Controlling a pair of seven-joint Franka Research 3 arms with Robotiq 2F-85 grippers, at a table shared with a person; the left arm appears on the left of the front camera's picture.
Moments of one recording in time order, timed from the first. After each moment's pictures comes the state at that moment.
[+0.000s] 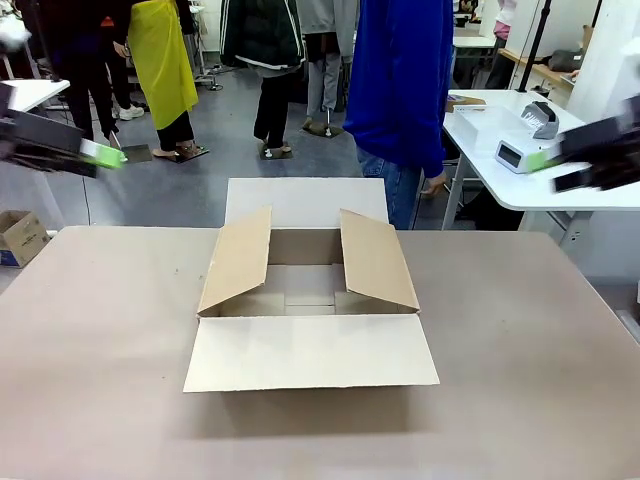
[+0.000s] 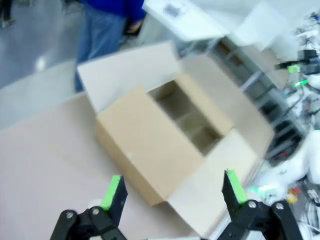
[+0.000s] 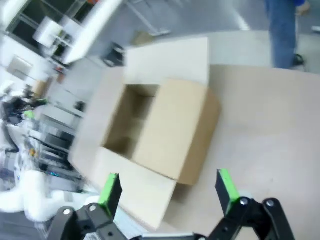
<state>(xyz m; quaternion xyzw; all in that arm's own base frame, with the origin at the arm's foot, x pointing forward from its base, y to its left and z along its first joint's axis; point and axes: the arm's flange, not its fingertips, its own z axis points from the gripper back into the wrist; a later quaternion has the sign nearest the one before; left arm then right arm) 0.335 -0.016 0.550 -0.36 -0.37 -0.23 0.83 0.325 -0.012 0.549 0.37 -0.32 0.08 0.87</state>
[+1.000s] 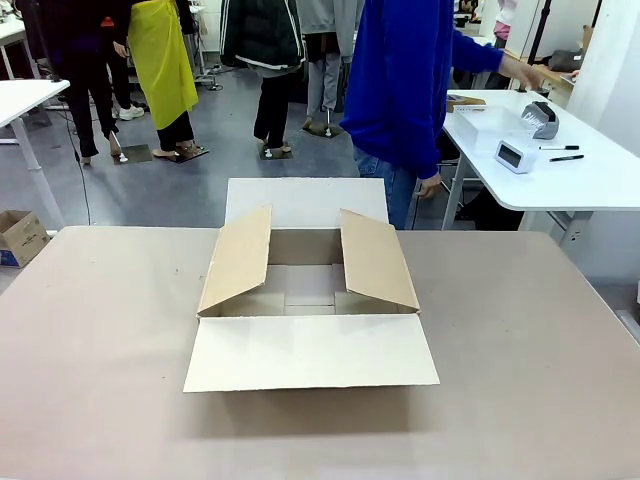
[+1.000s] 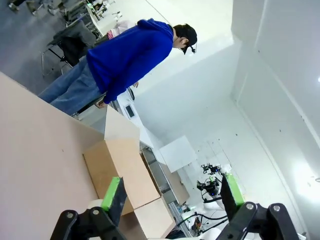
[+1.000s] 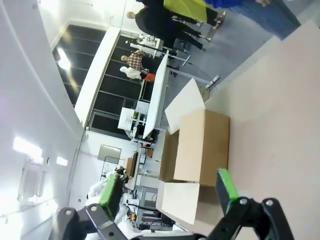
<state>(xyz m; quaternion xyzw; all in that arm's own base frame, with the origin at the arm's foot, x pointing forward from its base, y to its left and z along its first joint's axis) 0.262 0.248 0.418 -0.63 -0.43 0.06 0.65 0.263 -0.218 0.467 0.57 -0.33 -0.14 0.74</state>
